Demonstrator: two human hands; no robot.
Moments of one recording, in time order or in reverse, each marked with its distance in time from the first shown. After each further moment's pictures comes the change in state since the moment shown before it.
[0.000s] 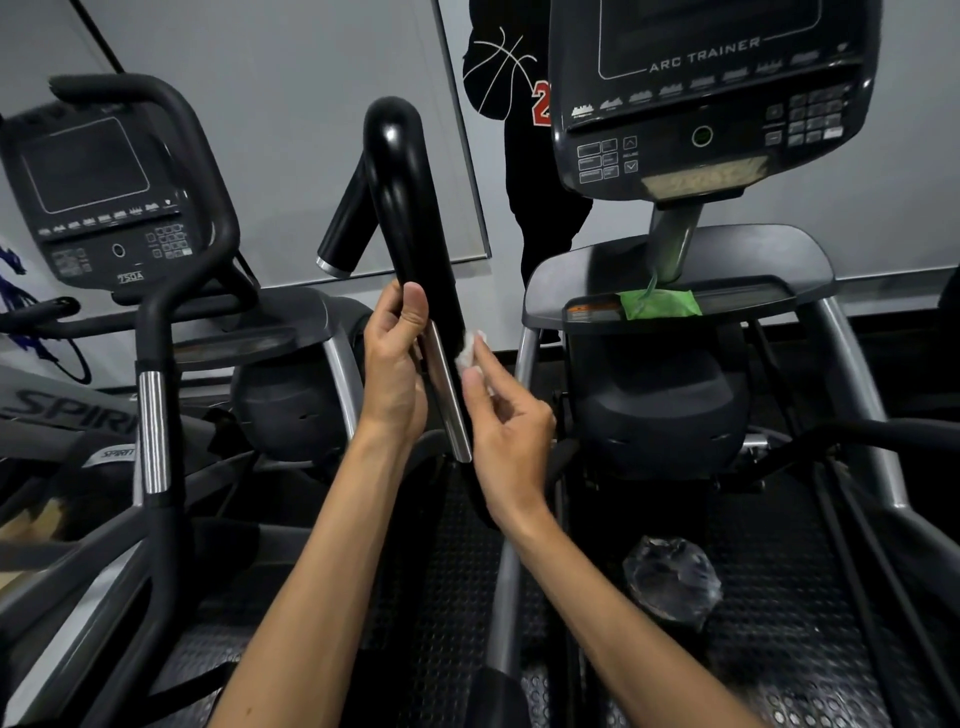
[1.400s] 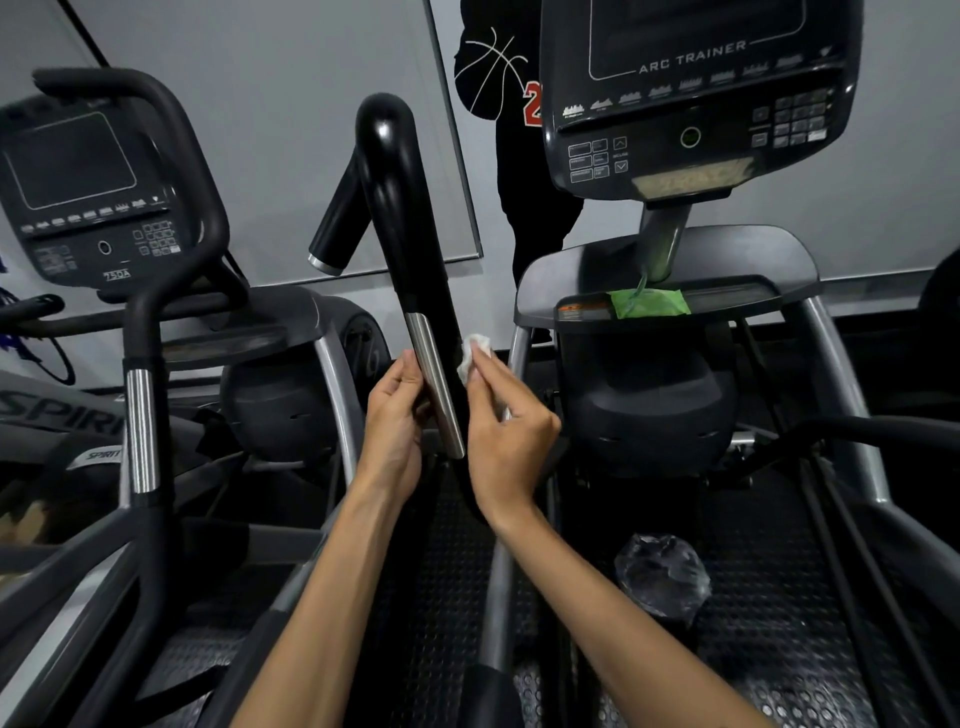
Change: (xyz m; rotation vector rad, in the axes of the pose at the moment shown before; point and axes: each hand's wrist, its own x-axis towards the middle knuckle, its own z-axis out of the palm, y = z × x) left_hand -0.038 -0.038 -0.025 0.012 0.019 -0.259; right_hand -0.001 0.006 0.003 -0.197 0.209 -0.272
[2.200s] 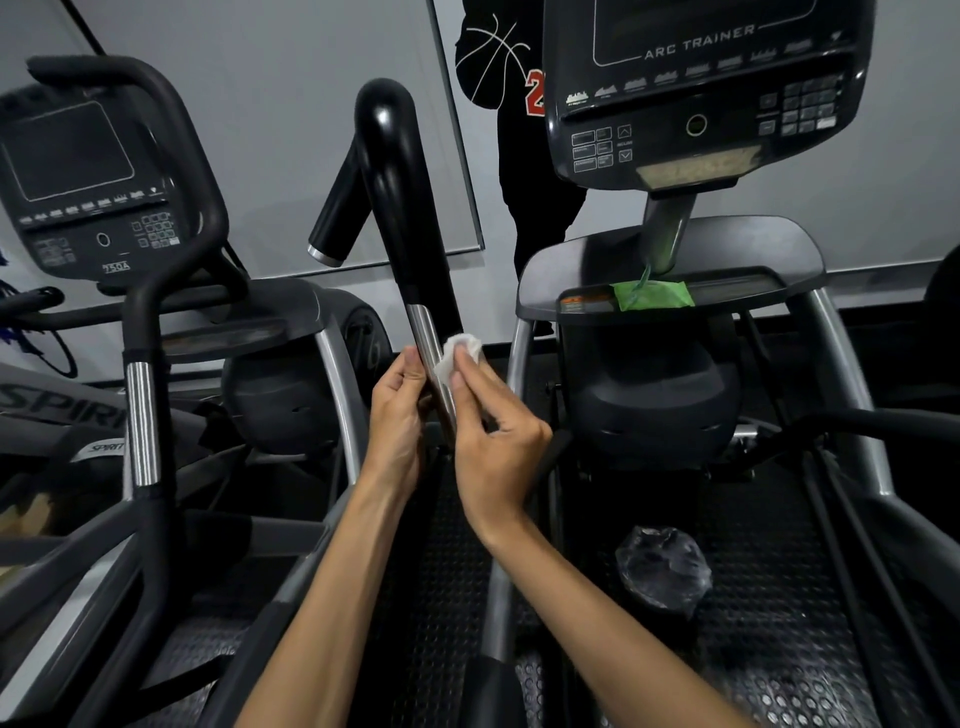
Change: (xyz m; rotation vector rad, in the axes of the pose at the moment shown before) left_hand 0.002 -0.008 -0.001 0.020 0.007 0.030; right_hand -0.016 0.001 0.003 -0.023 0.005 -0.105
